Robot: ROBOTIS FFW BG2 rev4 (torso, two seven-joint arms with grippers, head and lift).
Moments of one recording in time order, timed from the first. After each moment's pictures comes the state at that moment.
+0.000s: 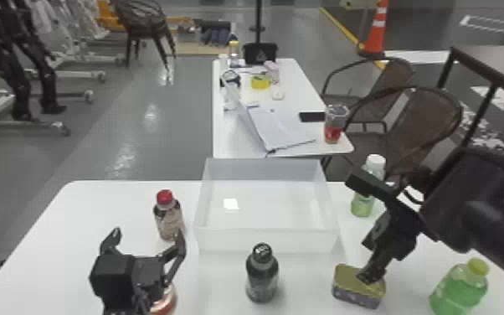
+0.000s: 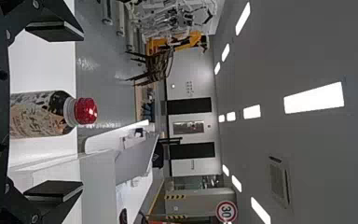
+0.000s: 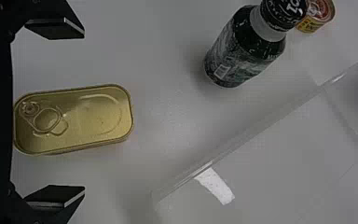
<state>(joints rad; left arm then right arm) 0.24 0.18 -0.20 -1.75 0.01 -0.16 0.34 -0.73 -0.57 0.80 -1.37 0.08 0.99 1.33</state>
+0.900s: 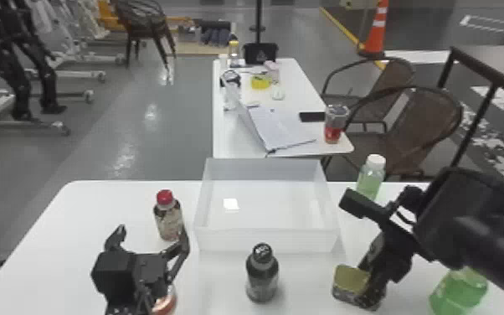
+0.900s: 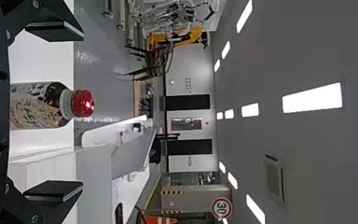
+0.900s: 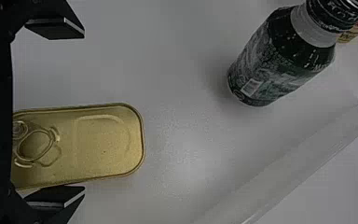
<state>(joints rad) 0.22 0.19 -0.23 -1.72 0.05 -0.18 0.34 -0.72 -0.56 0.88 -1.31 0.02 0.97 1.33</state>
